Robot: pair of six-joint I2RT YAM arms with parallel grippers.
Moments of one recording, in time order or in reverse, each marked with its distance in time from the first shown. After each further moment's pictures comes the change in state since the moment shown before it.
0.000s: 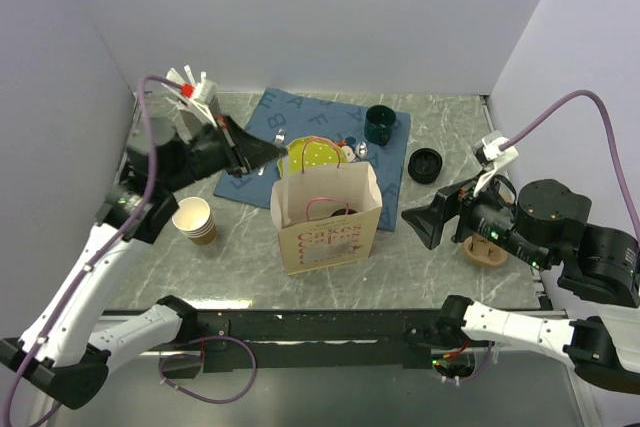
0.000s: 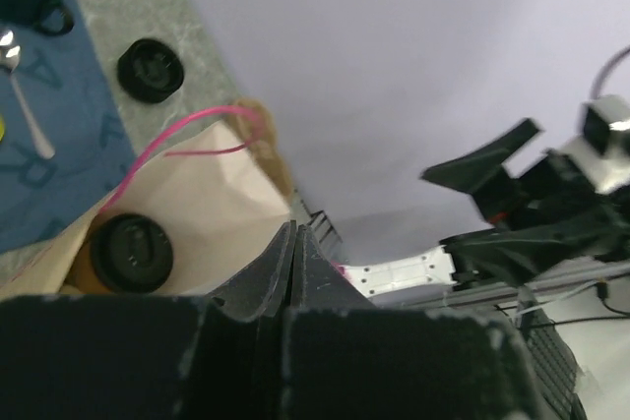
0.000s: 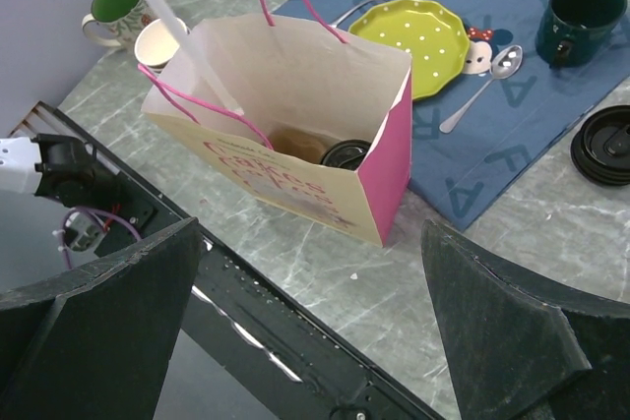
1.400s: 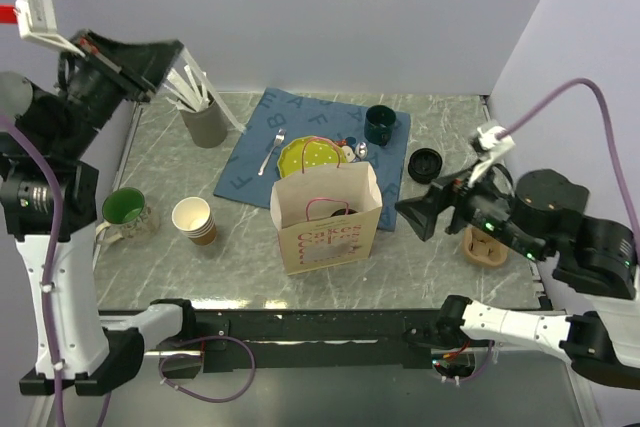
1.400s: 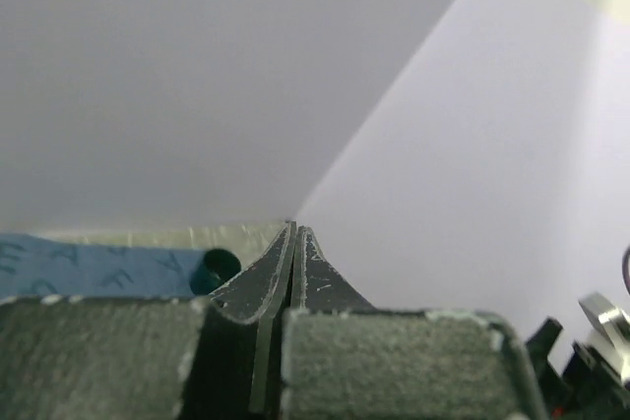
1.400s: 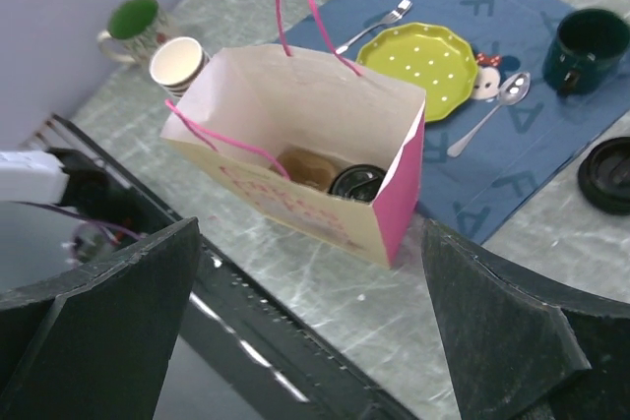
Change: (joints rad) left arm 0.461 0.166 0.663 -0.152 -0.053 0.177; right arm 0.000 0.064 0.067 0.034 -0.011 -0.024
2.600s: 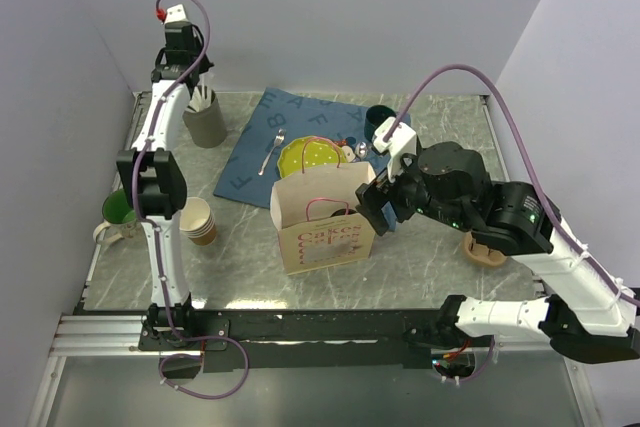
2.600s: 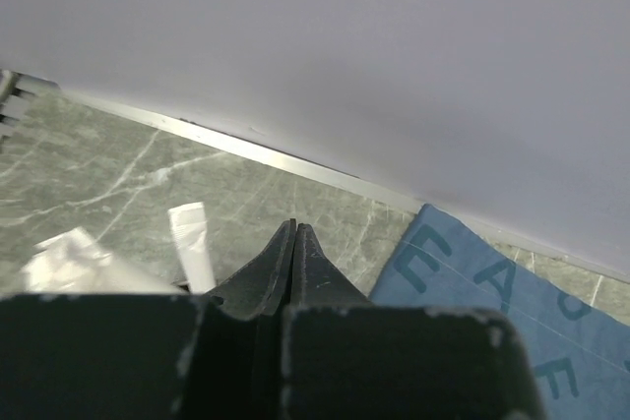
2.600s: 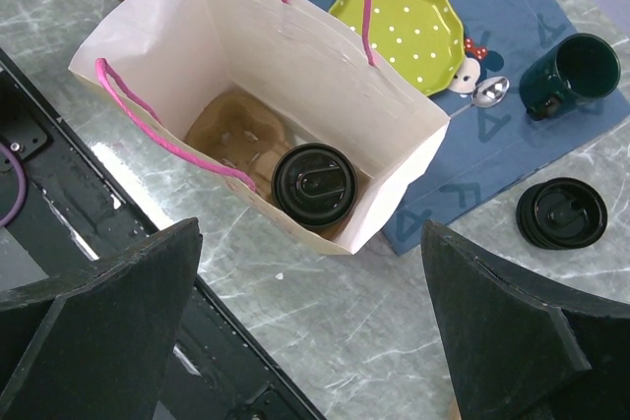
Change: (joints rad) left arm 0.001 1.145 0.357 0.100 -0.608 0.375; right arm 0.000 0.207 -0.022 0.021 -0.067 -0.291
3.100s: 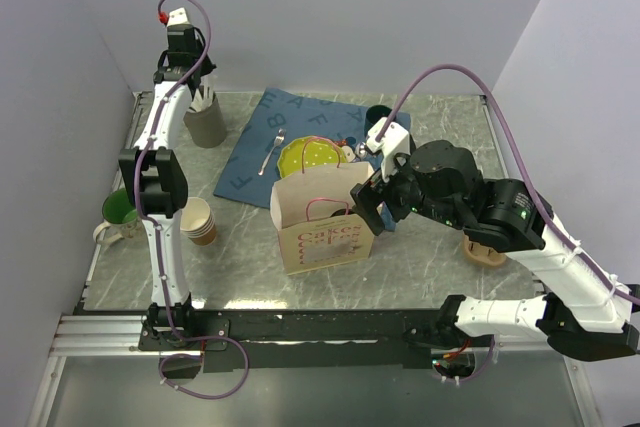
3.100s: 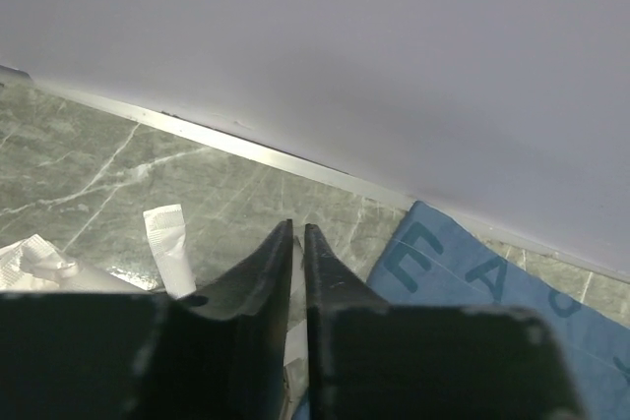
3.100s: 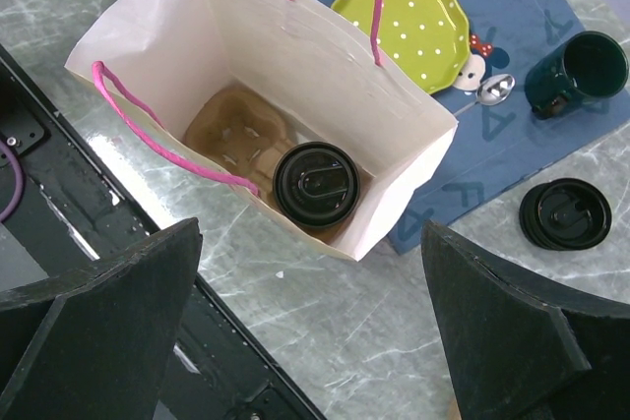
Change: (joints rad) left arm 0.000 0.016 0.000 0.008 0.015 -0.027; right arm 0.000 0.021 0.000 0.001 -0.008 -0.004
